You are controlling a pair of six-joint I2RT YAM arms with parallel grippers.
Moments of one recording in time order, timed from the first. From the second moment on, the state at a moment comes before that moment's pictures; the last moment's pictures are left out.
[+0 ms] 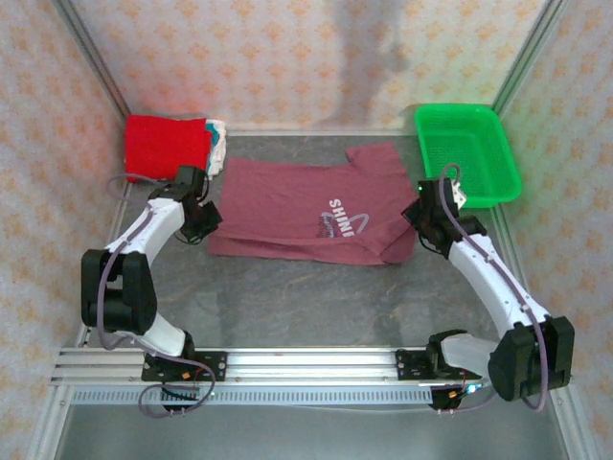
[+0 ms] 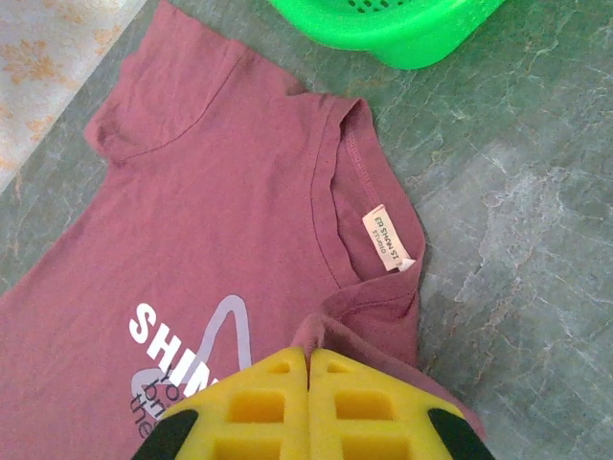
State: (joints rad) left arm -0.01 1.56 1.10 -0.78 0.03 -0.64; right arm 0.21 1.19 0.94 -0.60 0.20 0.92
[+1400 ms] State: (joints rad) left arm -0.07 1.54 1.21 -0.81 -0.11 -0.57; right arm 0.18 1.57 1.30 -0.61 -0.02 0.72
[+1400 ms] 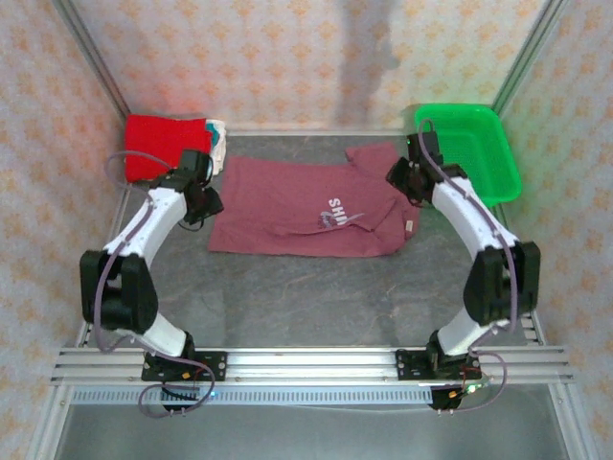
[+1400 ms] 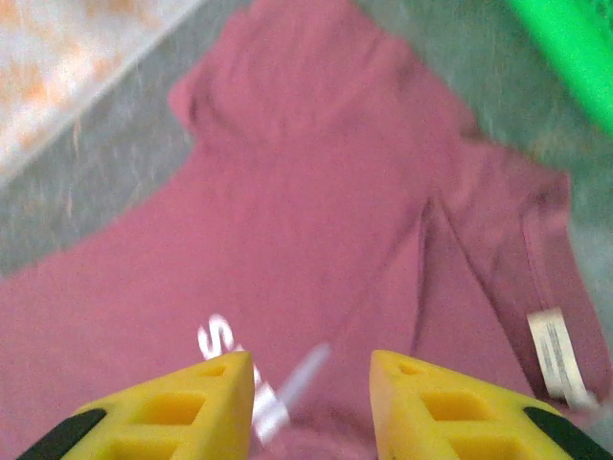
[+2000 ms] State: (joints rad) left arm -0.18 1.80 1.12 -0.66 -0.08 -0.55; right arm 0.21 1.69 1.07 -0.48 -0.21 0.77
